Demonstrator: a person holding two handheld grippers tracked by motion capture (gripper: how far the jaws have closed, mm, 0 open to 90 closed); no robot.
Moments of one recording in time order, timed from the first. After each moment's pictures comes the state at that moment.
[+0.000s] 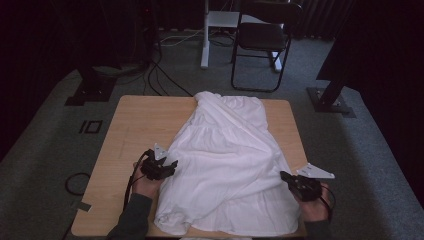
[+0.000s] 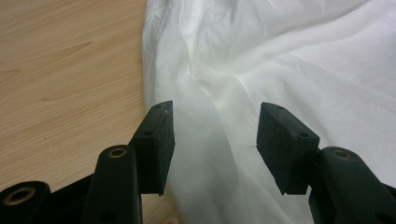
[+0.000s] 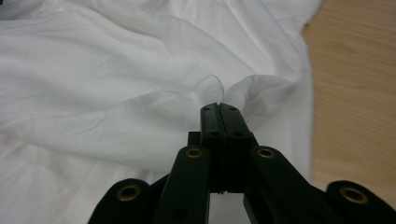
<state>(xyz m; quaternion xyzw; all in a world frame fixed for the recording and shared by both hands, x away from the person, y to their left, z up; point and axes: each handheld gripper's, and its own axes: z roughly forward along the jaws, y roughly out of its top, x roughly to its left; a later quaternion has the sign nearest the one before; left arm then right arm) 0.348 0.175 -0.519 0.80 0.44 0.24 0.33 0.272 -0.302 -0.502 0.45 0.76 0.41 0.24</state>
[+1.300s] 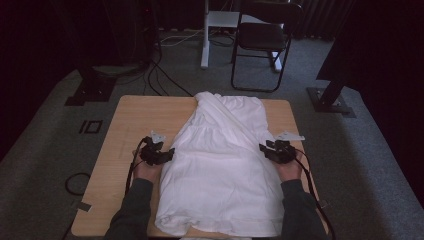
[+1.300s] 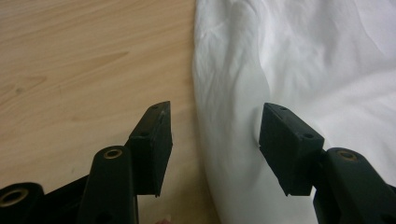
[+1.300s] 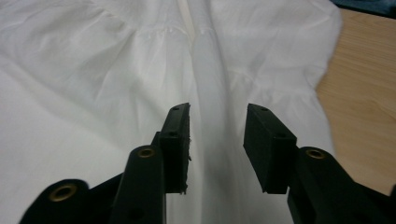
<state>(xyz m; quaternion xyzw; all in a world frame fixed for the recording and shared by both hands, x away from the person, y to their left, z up) 0.406 0.186 -0.523 0.77 0.49 0.23 0.33 0.408 -0.257 -0.515 0.45 0.76 0.41 0.22</state>
